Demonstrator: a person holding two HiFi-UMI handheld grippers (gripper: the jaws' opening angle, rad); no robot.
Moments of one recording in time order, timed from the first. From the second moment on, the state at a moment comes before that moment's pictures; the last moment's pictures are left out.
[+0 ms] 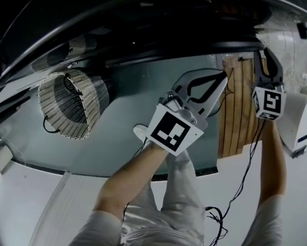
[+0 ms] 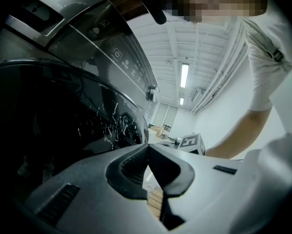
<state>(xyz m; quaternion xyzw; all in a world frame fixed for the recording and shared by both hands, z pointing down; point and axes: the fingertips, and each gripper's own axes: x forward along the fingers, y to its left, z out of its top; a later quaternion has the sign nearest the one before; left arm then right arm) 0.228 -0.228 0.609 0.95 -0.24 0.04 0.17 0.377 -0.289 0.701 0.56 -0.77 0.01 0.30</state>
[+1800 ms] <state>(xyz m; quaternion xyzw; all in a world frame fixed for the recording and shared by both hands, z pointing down) 0.155 -0.165 0.568 0.95 -0.26 0.07 0.13 0.342 -0.172 0.653 0.63 -0.73 0.05 0.24</state>
